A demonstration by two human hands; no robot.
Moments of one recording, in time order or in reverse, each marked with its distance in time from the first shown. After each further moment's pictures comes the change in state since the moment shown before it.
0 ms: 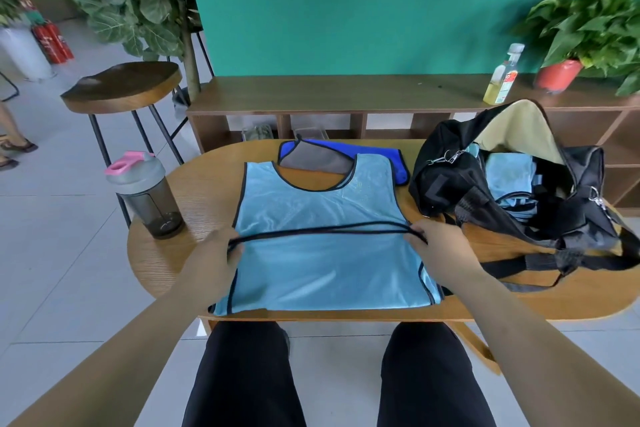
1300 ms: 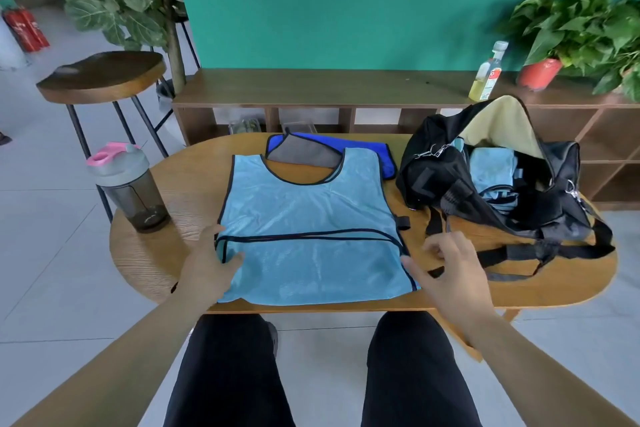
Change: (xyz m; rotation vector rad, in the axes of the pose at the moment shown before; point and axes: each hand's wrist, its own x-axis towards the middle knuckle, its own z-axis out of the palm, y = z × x) left_hand -0.012 0.003 0.031 -0.304 0.043 -0.233; right_hand -0.069 0.037 0.013 0.077 0.312 -0.075
